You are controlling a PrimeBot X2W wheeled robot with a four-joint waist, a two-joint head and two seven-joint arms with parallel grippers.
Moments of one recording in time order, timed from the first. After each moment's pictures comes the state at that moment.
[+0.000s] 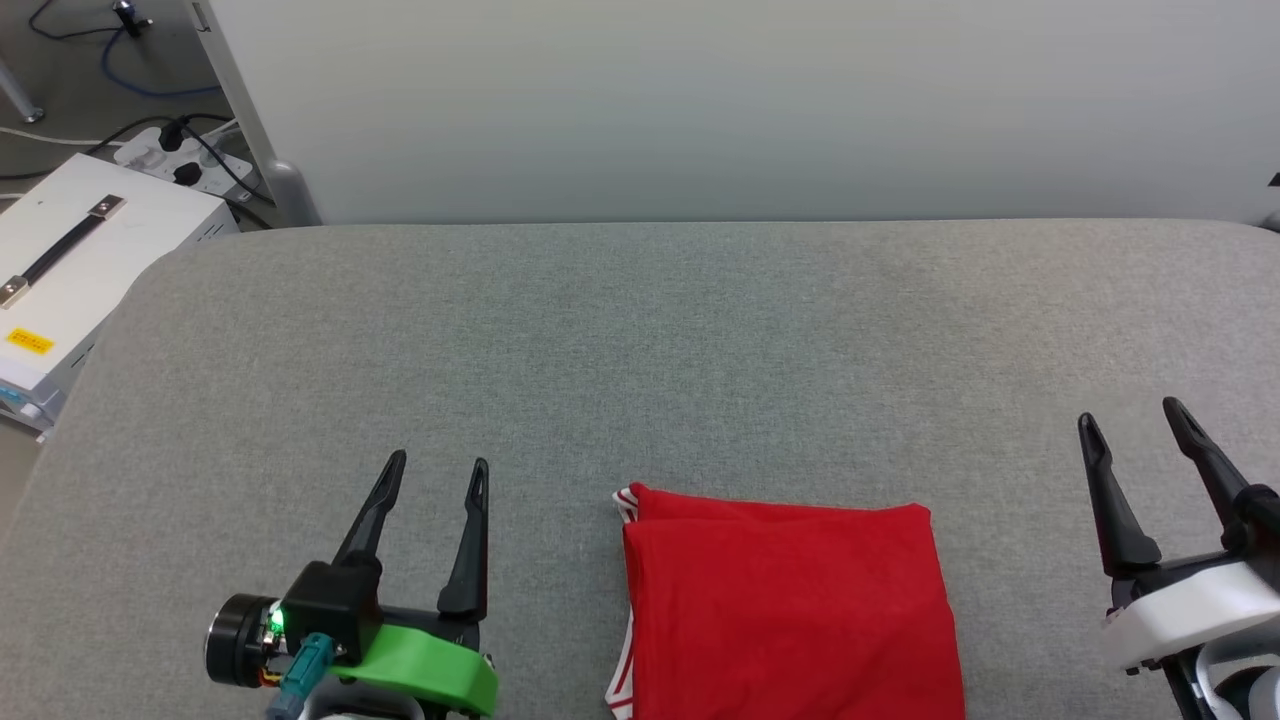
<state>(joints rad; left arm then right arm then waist) 0.03 0.06 -0.08 0.02 -0.08 -0.12 -0.26 0.02 -0.28 -0.01 -0.07 0.20 0.13 -0.13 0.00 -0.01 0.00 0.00</state>
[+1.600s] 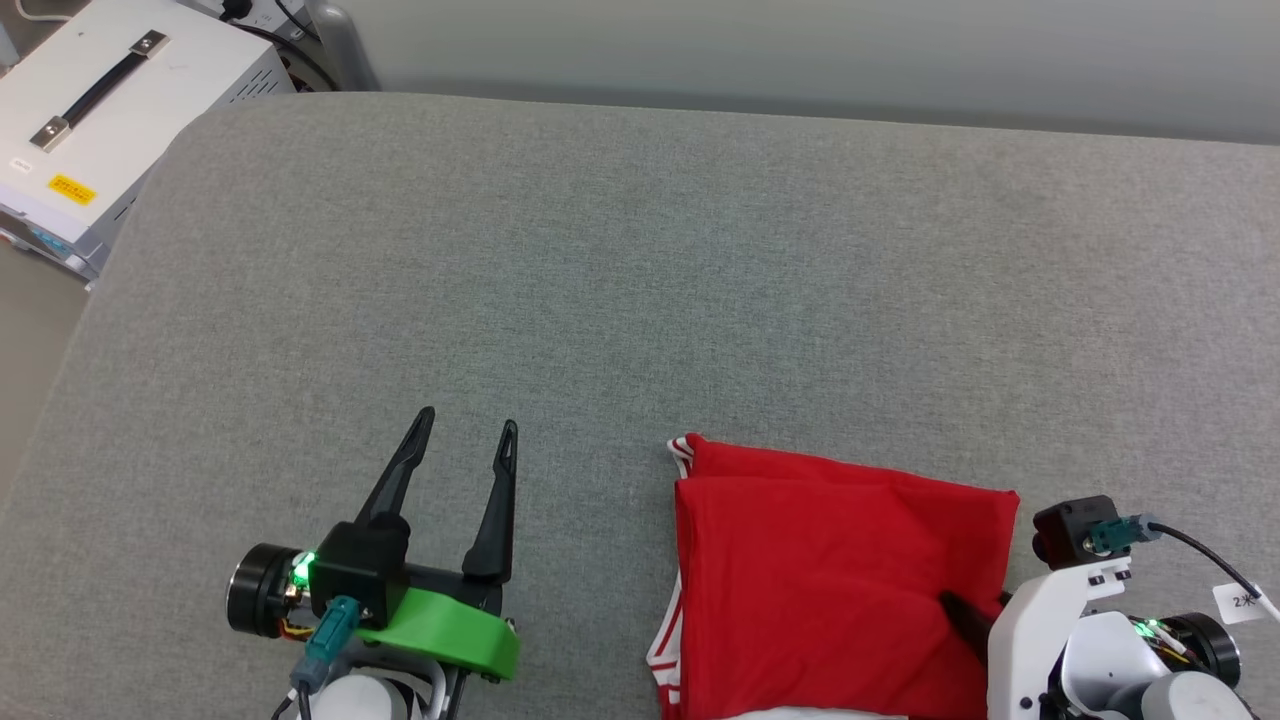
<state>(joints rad) -0.03 0.07 -0.12 0.03 -0.06 -0.13 -0.26 0.00 -0.19 0.14 0.10 0.36 0.13 0.61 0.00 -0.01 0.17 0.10</state>
